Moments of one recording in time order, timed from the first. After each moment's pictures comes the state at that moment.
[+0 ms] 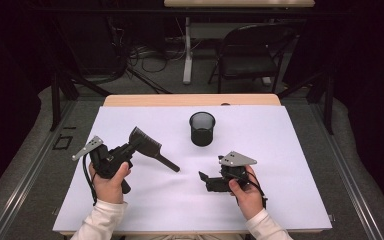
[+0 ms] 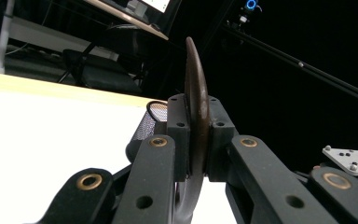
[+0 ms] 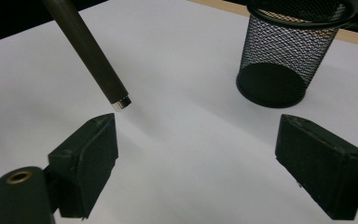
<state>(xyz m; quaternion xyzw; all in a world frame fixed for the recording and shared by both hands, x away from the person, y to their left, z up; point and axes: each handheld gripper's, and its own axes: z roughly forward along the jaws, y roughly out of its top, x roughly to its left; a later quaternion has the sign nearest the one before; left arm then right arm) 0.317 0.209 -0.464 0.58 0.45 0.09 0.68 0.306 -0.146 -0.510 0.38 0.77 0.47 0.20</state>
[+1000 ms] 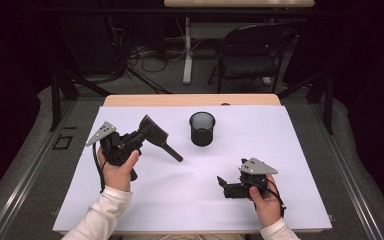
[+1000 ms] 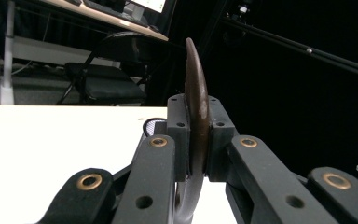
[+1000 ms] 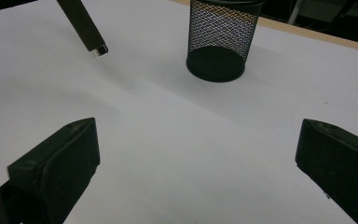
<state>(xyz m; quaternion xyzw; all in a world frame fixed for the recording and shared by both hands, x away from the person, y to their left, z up) 0.341 0.181 -0.435 0.61 0.41 0.14 0.66 0.288 -0.190 -0.517 0.40 0.76 0.45 0.25</state>
